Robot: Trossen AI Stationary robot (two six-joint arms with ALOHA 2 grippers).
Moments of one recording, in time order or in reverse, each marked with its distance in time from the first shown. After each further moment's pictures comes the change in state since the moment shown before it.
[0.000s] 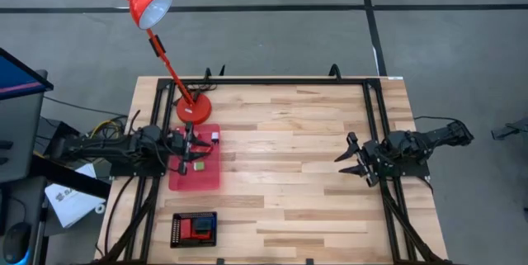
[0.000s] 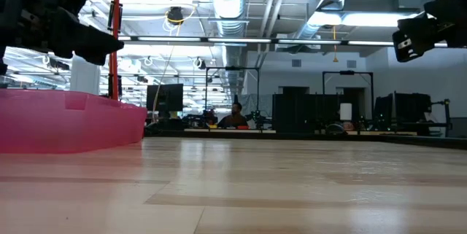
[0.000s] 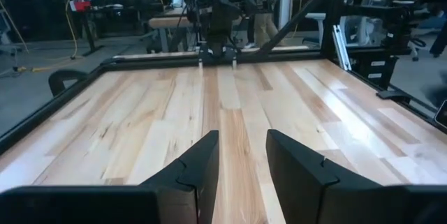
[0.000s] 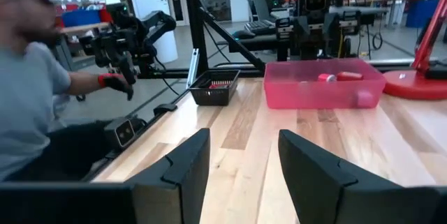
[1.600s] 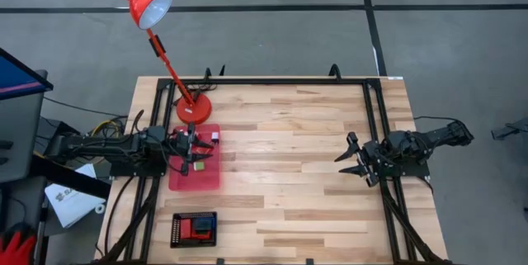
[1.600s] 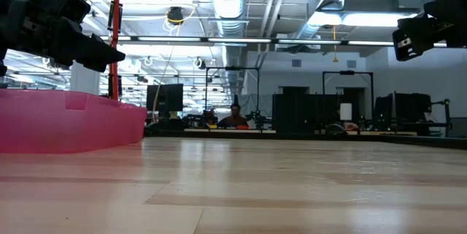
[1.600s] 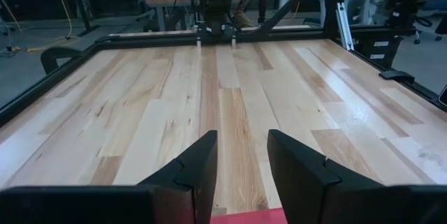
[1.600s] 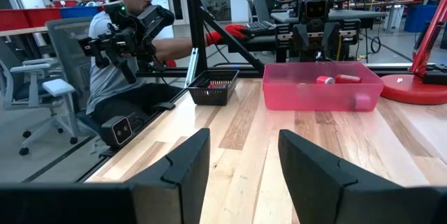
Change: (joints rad) left arm 0.000 0.092 0.000 0.011 -0.001 -0.001; right arm 0.000 0.000 0.000 0.000 0.001 -0.030
